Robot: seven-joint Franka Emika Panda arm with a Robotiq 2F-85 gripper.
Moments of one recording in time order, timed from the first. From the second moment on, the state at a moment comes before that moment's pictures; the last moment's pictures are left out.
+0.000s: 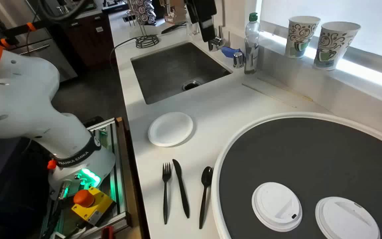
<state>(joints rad) -0.14 -0.51 -0.26 -2.25 -0.02 1.91 -0.19</state>
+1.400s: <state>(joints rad) -0.01 -0.07 -0.19 -1.94 0.11 2.18 -0.39</state>
